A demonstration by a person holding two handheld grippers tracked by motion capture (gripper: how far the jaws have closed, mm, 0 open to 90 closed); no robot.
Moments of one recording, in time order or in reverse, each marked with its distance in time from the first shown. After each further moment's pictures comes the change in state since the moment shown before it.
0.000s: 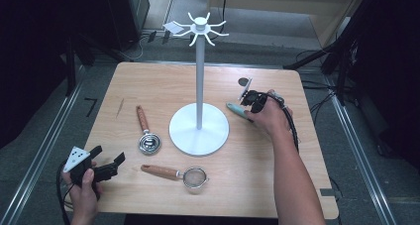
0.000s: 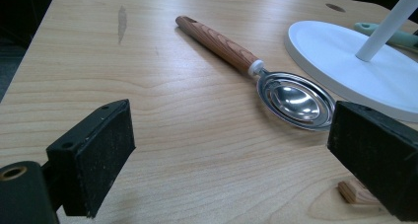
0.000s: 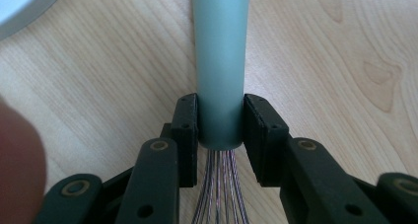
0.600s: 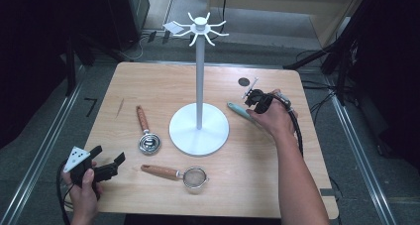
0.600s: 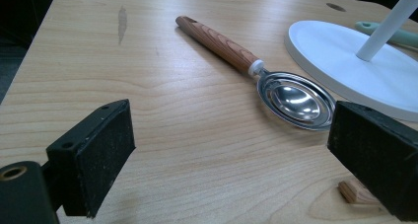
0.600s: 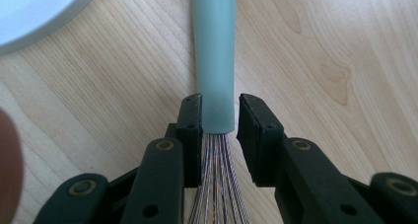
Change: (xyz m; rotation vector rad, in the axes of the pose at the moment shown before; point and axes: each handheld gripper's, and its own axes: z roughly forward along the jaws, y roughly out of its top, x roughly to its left) left arm 0.000 0.000 0.000 0.001 0.002 0.004; right arm 0.007 -0.016 -0.023 -0.114 -0.075 0.006
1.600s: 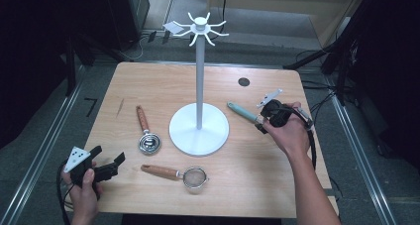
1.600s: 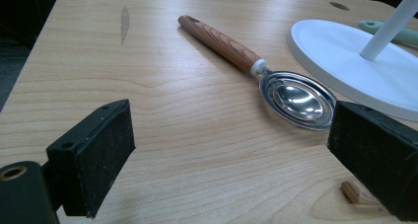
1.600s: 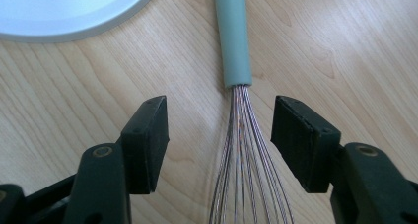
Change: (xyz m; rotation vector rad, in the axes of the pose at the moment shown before) left arm -0.001 0.000 0.000 0.003 0.010 0.004; right arm 0.023 -0.057 -0.044 -0.206 -0.010 0.052
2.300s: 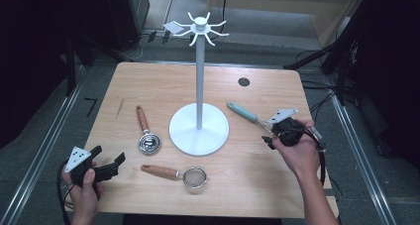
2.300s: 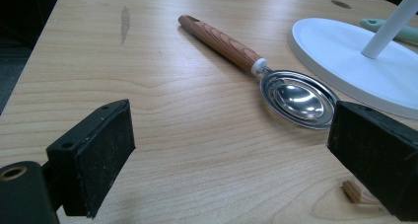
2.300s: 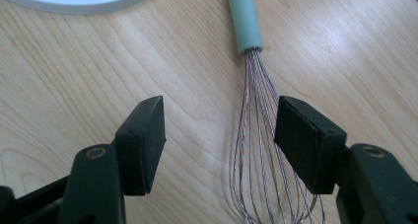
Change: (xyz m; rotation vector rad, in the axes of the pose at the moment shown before) left arm -0.001 0.000 0.000 0.002 0.008 0.008; right arm 0.027 -0.050 -0.024 -0.108 -0.061 0.007
